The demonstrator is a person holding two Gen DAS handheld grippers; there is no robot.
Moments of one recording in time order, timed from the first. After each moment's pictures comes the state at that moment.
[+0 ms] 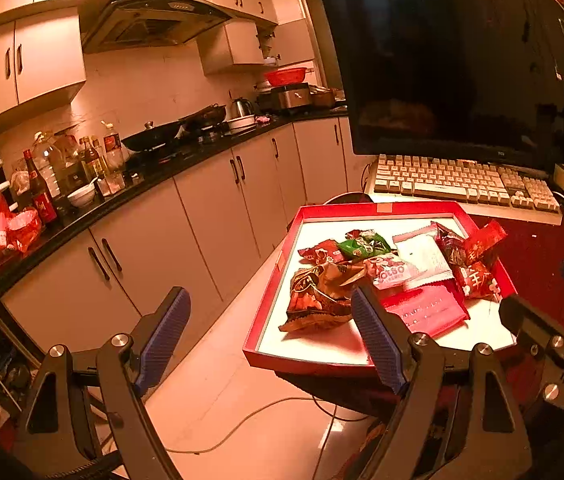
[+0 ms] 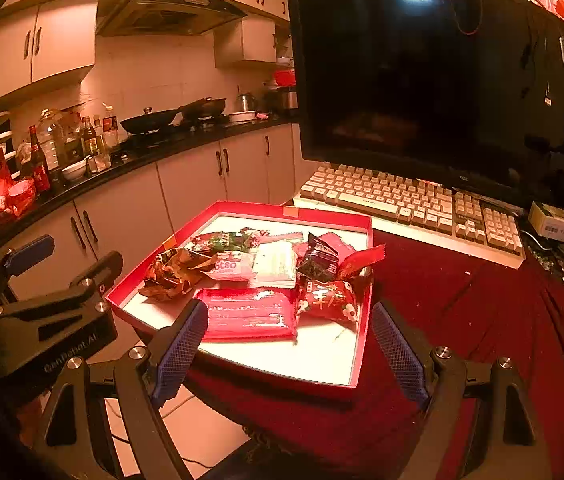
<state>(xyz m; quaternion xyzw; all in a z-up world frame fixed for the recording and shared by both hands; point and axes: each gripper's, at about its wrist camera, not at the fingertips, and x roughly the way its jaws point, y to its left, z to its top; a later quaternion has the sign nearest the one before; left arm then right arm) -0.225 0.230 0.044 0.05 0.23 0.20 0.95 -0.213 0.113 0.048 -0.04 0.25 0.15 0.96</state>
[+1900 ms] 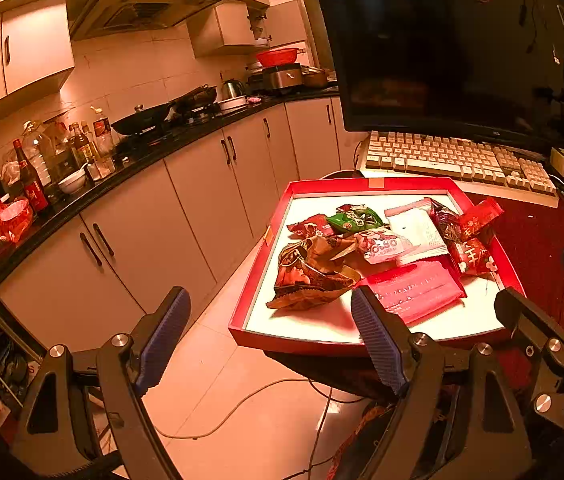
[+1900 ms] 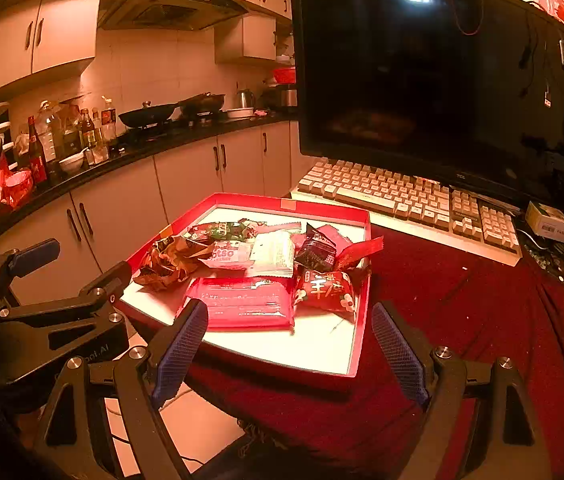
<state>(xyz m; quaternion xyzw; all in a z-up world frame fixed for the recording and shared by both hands) -0.219 0.229 0.031 0.04 0.27 0.18 0.94 -0.219 0.117 0.041 -0.05 0.25 0.14 0.96</state>
